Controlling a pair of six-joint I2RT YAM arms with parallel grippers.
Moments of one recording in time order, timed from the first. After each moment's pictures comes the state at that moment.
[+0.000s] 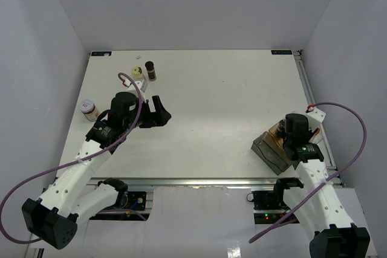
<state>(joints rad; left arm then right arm) -0.45 0.93 0.89 -0.50 0.08 -0.48 0.11 0.70 0.51 -0.52 0.56 0.49</state>
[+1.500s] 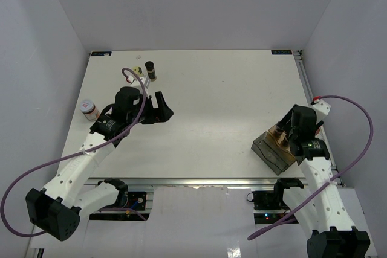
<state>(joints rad) -0.45 1.00 0.94 -0.50 0.09 -0.49 0.06 0.72 0.60 -0.52 0.42 0.49</state>
